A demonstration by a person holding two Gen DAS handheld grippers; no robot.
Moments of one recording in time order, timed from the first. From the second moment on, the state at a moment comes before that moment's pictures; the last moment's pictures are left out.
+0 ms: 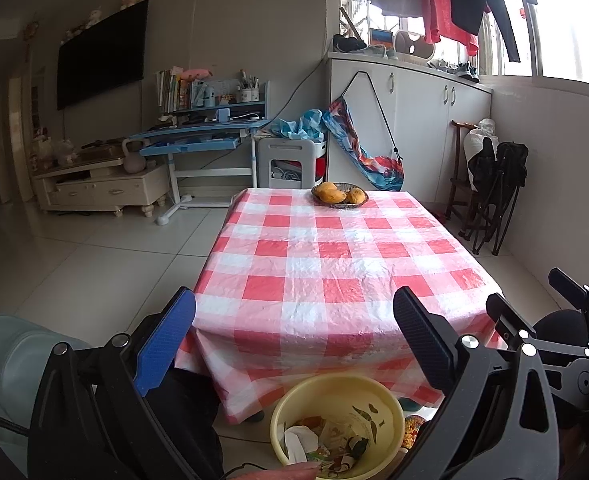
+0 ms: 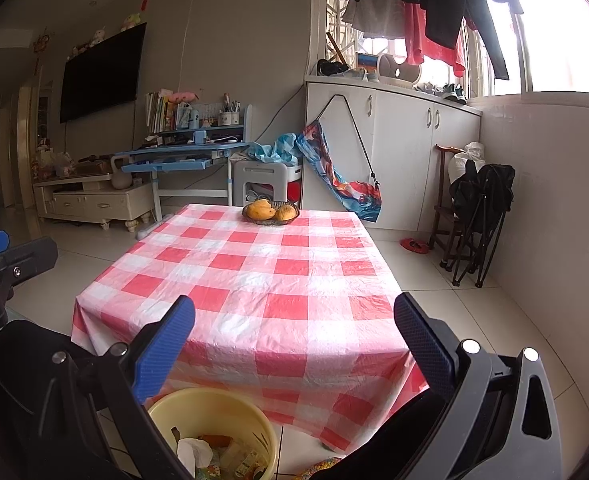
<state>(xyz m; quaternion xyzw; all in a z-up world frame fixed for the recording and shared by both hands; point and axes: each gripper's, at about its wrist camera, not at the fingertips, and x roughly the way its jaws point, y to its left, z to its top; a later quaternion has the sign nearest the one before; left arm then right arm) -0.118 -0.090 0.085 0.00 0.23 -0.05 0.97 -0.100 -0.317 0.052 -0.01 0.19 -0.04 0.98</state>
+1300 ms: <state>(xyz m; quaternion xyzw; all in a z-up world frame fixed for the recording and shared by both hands) -0.117 -0.088 0.082 0.01 0.23 -0.05 0.97 -0.100 -0.318 0.054 -0.01 0.19 -0.04 0.98</state>
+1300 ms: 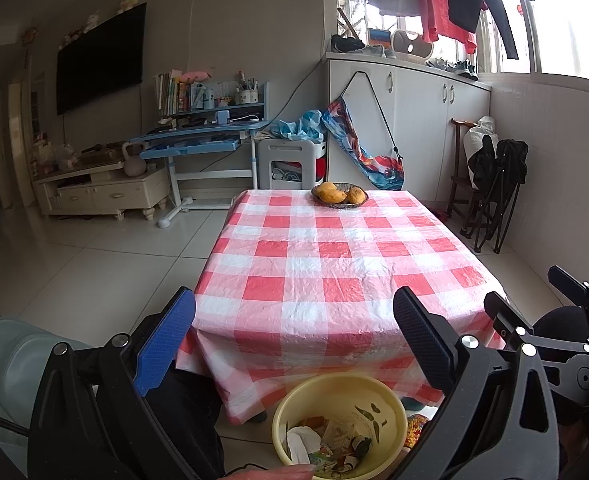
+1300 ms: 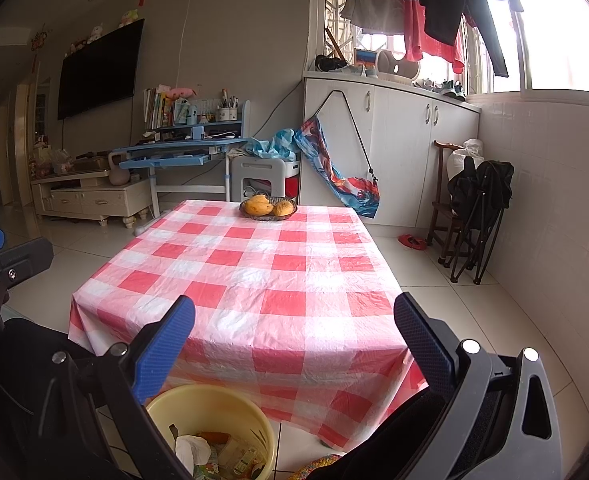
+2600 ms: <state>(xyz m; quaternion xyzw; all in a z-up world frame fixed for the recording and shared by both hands) -0.115 -0.088 0.083 0.00 0.23 -0.05 0.97 -0.107 -0.322 0.051 -0.02 0.19 -0.05 0.98</state>
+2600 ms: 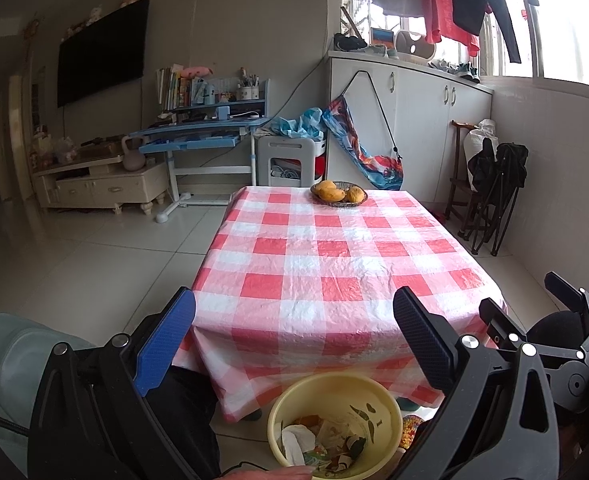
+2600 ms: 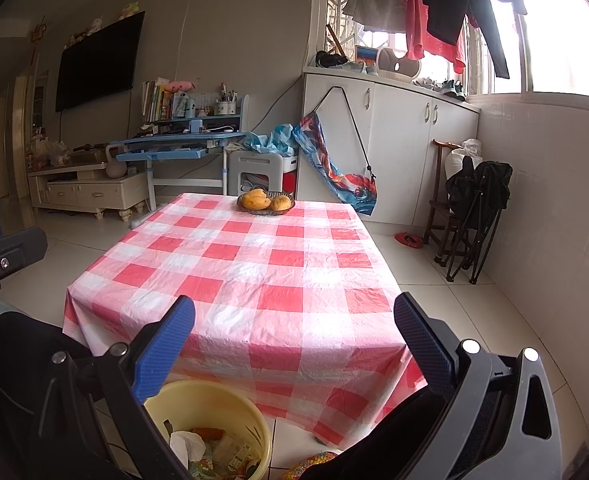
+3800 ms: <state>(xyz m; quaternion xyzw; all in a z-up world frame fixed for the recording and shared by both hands) -0.108 -0.093 0.068 -0.02 0.26 -0.06 0.96 -0.131 -0.339 0.042 -0.03 0.21 -0.05 0.98</state>
